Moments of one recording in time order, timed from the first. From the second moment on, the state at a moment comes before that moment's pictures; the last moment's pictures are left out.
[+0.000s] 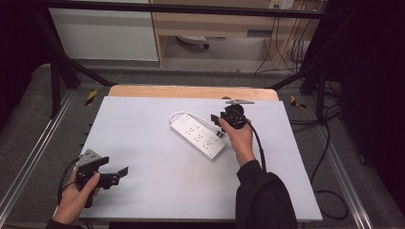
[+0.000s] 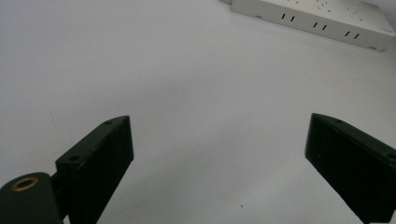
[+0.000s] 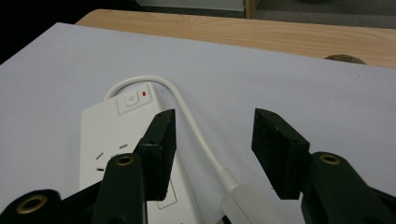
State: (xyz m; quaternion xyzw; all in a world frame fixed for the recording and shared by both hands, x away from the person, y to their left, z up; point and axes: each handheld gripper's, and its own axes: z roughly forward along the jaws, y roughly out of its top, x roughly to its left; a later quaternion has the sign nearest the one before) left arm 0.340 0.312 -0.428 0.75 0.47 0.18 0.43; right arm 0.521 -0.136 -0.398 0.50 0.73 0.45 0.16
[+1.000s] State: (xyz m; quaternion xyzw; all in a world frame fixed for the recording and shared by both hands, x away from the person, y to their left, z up) left arm 0.340 0.311 -0.428 0.75 0.47 0.18 0.42; right arm 0.521 -0.112 -0.417 0.47 0.76 0.43 0.14
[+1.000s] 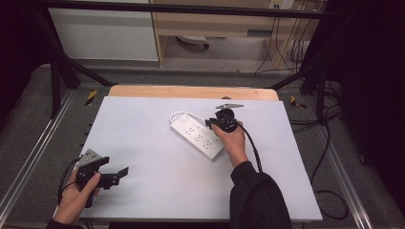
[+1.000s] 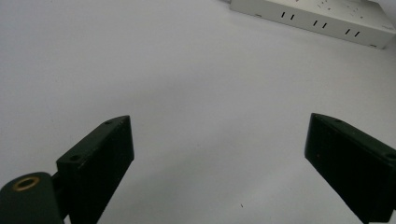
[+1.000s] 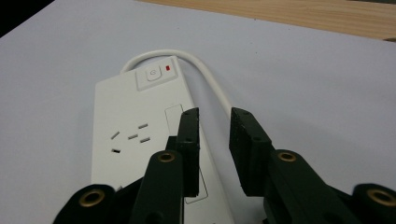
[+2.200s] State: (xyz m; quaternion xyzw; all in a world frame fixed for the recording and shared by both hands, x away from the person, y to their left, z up) left arm 0.340 0.310 -0.428 0.76 0.47 0.18 0.42; right arm 0.516 -0.093 -0.429 0.44 0.79 0.41 0.15
